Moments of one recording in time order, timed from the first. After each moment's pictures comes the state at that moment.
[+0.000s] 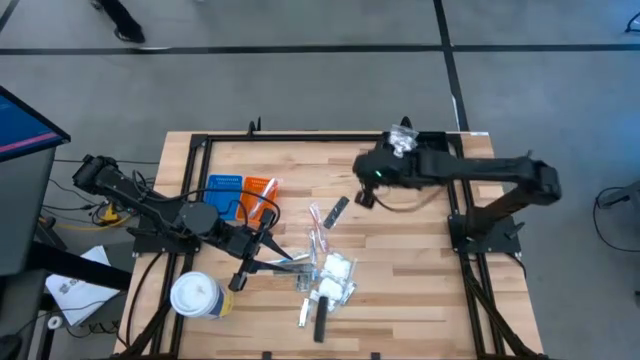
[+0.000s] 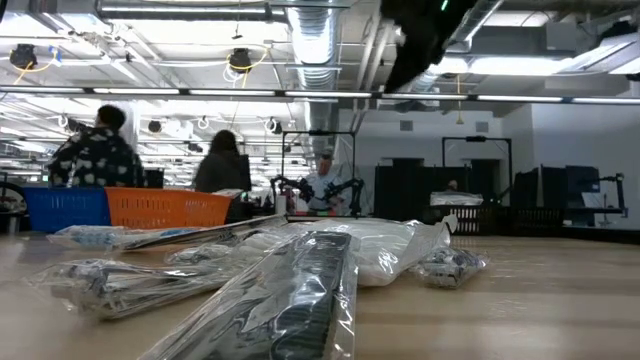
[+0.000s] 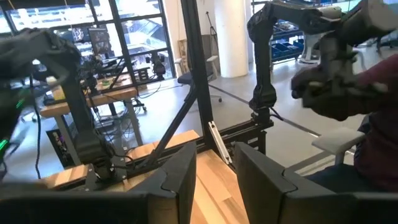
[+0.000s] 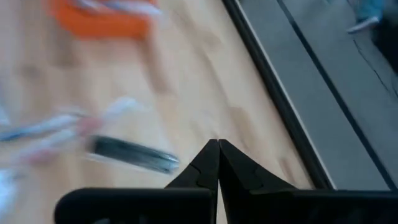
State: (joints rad) left arm -0.43 1.12 0.86 0.26 -0.05 0.16; right arm -0.09 1.42 1.26 -0.68 0.38 0.02
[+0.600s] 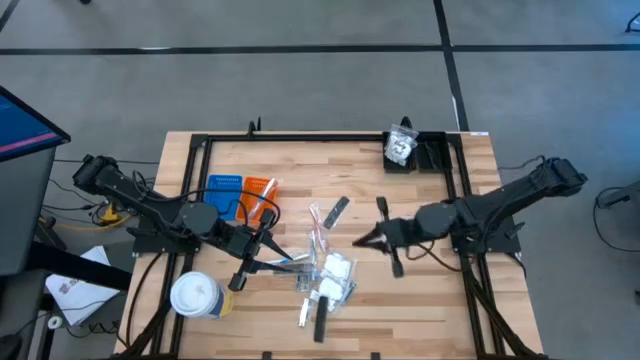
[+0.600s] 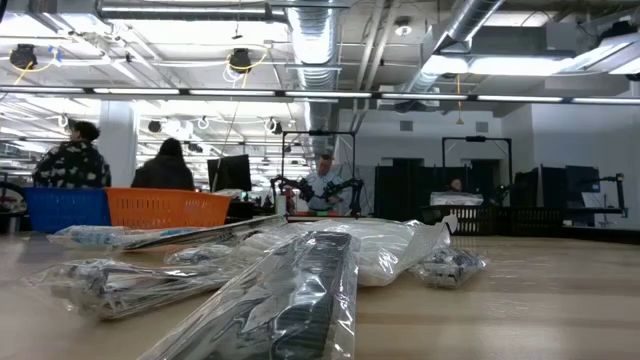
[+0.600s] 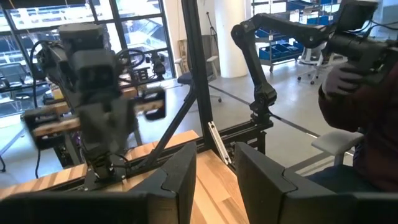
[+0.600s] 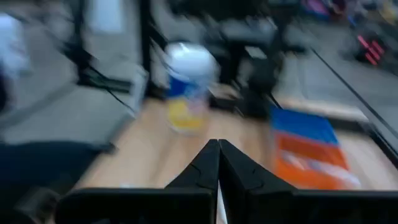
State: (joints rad) left arm -0.43 1.12 0.86 0.27 -0.05 0.16; right arm 0.38 1.16 0.86 0.09 0.19 -0.04
